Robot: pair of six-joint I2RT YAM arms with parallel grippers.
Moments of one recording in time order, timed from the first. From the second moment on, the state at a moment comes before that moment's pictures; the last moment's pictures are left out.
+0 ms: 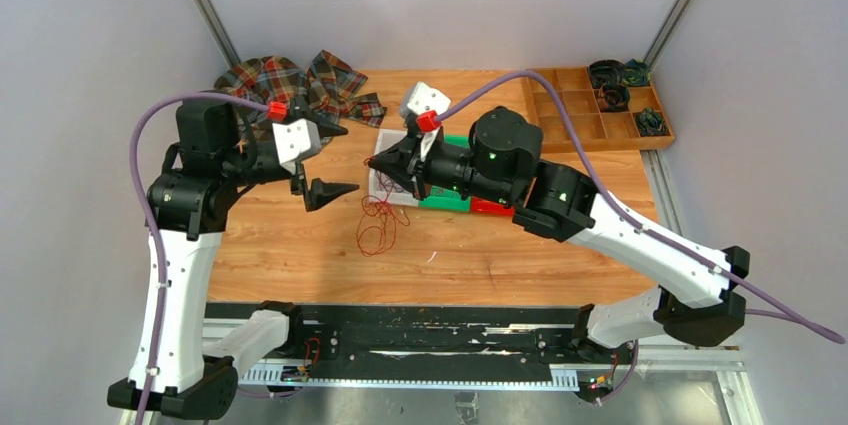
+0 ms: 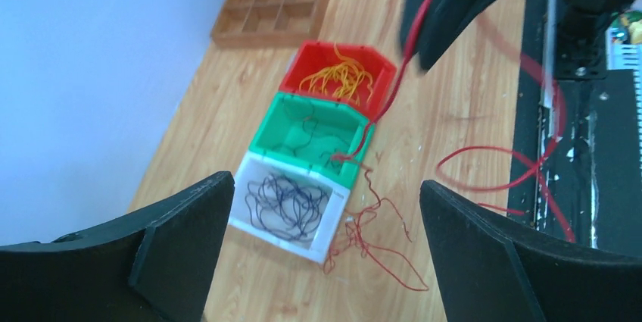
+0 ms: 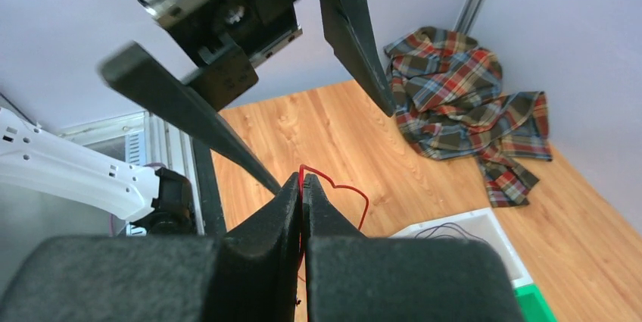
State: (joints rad) left arm -0.13 1.01 1.49 -0.94 1.01 0.72; right arm 1.16 1.33 1.62 -0.31 -0.07 -0.06
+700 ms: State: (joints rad) left arm -0.25 0.95 1.35 -0.94 1.22 0.67; right arm 1.16 1.35 1.53 -0.11 -0.10 0.01
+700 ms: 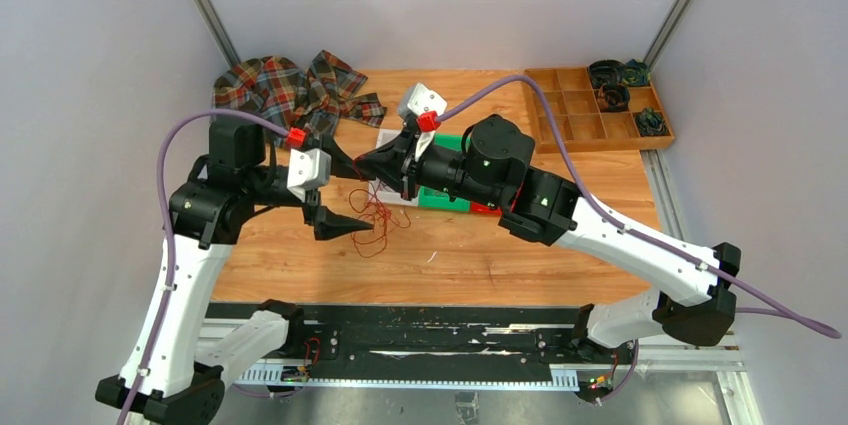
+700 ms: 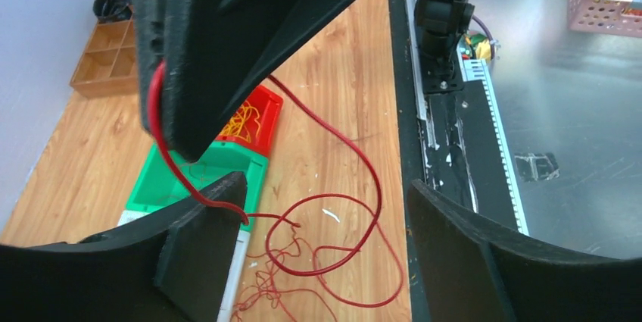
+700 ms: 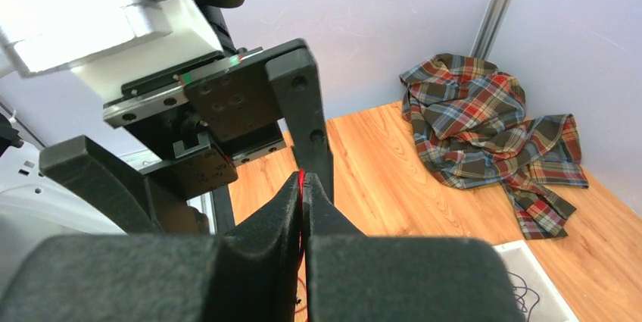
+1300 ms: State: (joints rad) left arm -0.29 0.80 1.15 -0.42 0.91 0.18; right arm 1.16 1.27 1.35 0.04 -0.04 0.10
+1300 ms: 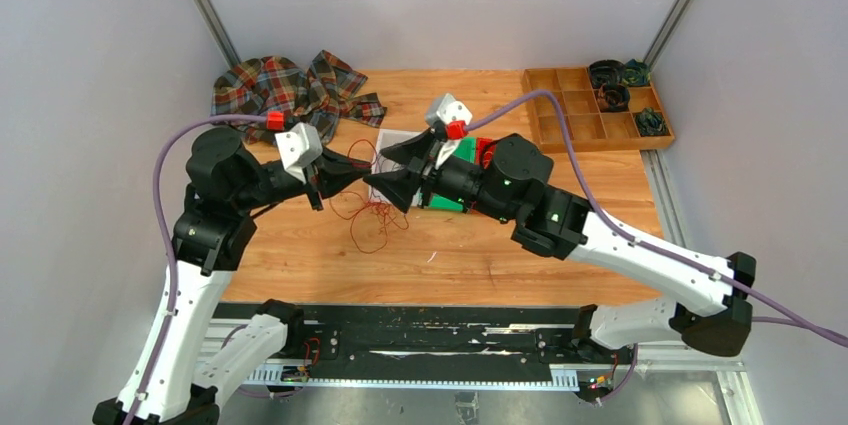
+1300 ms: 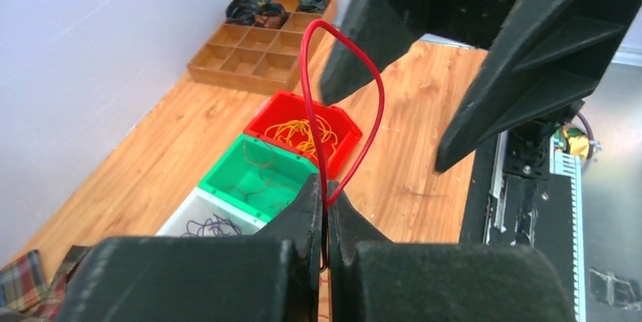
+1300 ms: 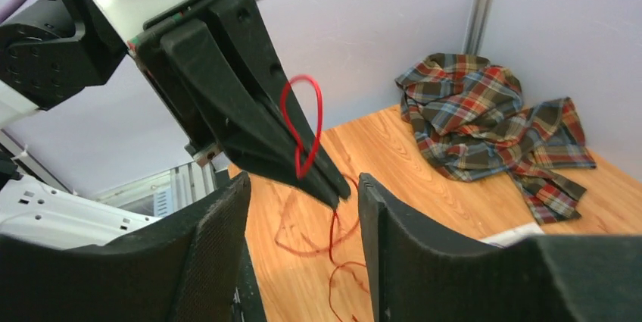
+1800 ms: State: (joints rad) left arm -0.29 0.92 1.44 -0.49 0.87 0.18; right arm 1.14 1.15 1.07 0.14 0.03 0.01
